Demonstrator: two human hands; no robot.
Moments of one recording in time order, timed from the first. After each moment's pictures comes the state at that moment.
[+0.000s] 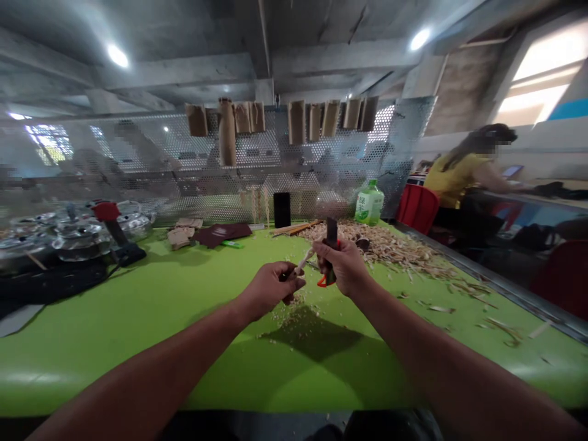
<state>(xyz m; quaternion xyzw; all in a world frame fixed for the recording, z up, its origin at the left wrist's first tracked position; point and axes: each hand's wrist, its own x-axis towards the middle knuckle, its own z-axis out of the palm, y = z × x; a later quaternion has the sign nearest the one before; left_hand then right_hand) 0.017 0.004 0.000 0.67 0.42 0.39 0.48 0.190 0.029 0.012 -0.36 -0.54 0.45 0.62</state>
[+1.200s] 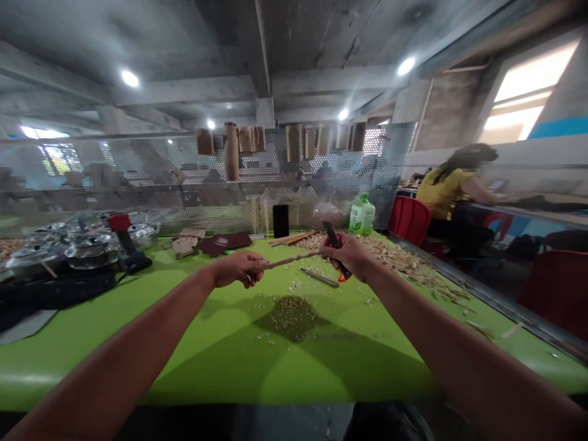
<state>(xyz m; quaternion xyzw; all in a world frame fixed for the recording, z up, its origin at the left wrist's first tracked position) -0.060 0.049 0.049 0.70 0.39 0.24 0.55 0.238 0.053 0.037 -0.40 -0.67 0.39 0.49</state>
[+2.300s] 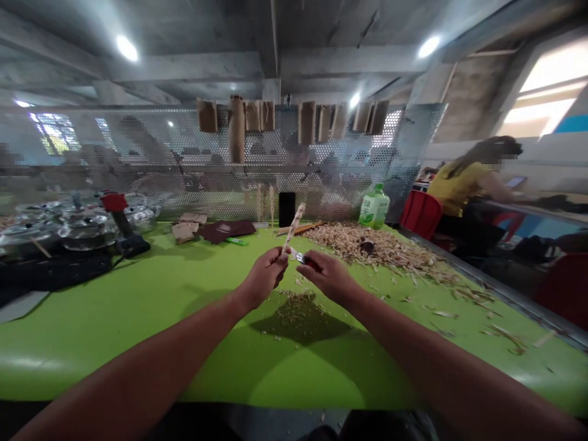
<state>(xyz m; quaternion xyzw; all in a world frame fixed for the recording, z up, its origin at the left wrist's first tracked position) 0.001 0.030 -0.016 0.62 0.31 0.49 0.54 0.182 0.026 -0.005 -0.46 -0.81 0.11 0.35</state>
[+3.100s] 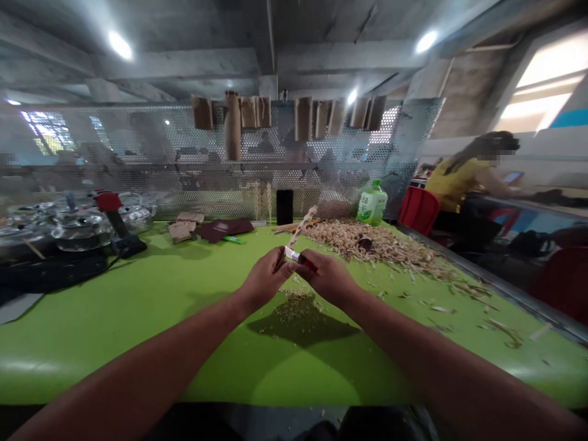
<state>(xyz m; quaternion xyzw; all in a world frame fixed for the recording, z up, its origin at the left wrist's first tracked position) 0.000 0.021 -0.009 0.74 0.36 0.46 0.32 0.179 0.022 -0.006 -0.48 -0.82 0.05 0.32</state>
